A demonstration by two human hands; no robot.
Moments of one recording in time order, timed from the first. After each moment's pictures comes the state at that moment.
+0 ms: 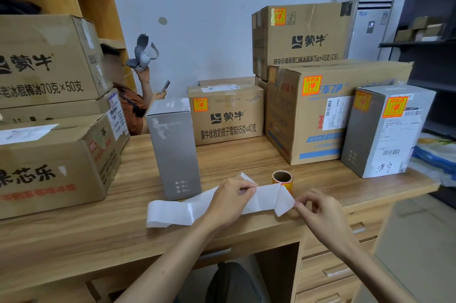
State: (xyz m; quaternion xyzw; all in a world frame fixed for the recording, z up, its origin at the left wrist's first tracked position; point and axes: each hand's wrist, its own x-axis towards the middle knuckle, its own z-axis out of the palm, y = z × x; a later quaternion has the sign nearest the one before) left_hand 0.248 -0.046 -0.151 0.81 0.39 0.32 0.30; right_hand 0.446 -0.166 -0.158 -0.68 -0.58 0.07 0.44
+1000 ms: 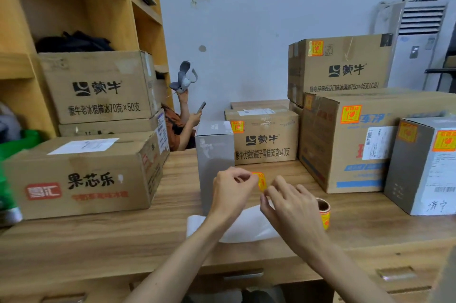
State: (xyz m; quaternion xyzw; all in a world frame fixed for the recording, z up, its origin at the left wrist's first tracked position) left_hand 0.192 -0.067 -0.067 0.65 0.47 0.53 0.27; right_hand 0.332 -0.112 -0.099 -0.49 -0.69 -0.38 0.38
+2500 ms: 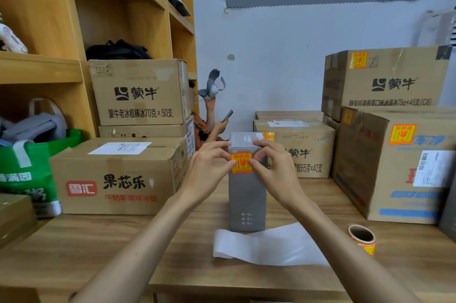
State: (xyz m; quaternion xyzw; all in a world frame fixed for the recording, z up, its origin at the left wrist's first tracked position) left_hand 0.072 -0.005 -0.028 0.74 0.41 0.52 0.03; right_hand 0.268 -0.008 -0.034 -0.43 -0.72 0.02 0.54
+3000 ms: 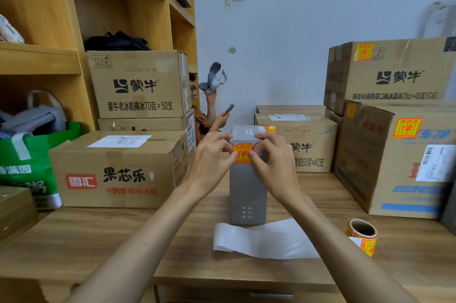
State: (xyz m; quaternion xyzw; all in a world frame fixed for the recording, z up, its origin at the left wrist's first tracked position) left_hand 0.081 0.002 -0.028 0.76 0.41 0.51 -0.07; right_hand 0.260 0.005 -0.042 -0.43 -0.71 -0.09 0.55
